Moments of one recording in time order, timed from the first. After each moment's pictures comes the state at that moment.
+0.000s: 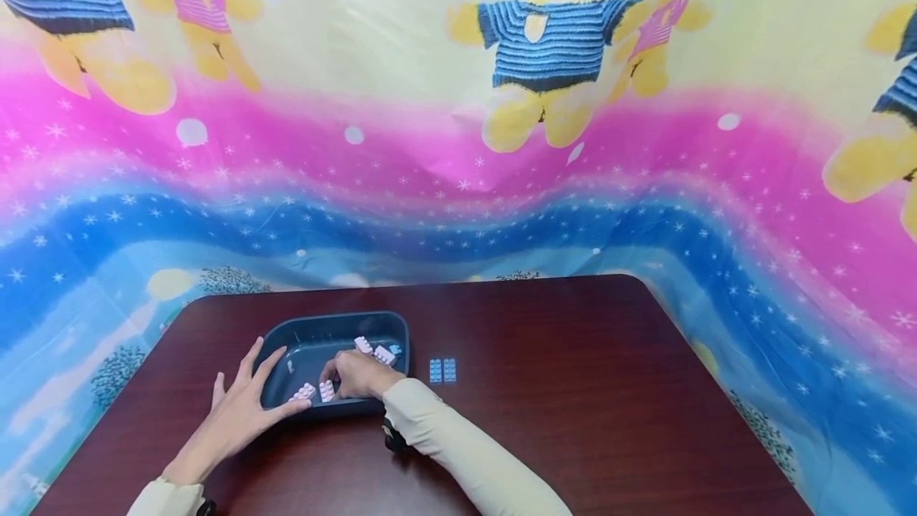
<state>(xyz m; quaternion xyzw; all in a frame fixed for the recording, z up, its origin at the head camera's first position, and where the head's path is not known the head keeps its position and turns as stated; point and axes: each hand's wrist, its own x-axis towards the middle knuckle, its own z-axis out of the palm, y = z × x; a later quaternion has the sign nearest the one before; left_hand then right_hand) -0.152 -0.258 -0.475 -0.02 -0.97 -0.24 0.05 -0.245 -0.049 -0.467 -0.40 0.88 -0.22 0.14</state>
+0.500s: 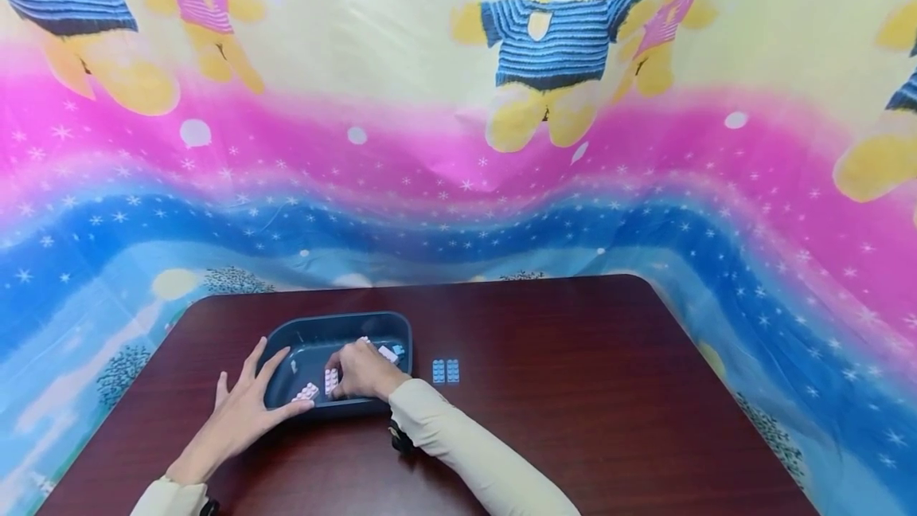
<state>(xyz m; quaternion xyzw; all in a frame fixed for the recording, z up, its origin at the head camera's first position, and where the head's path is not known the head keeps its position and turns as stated) -0.151 -0.257 -0.474 -0.01 -0.97 -0.24 0.05 -0.249 -0.047 -0.465 -0.36 0.89 -0.25 0.11</state>
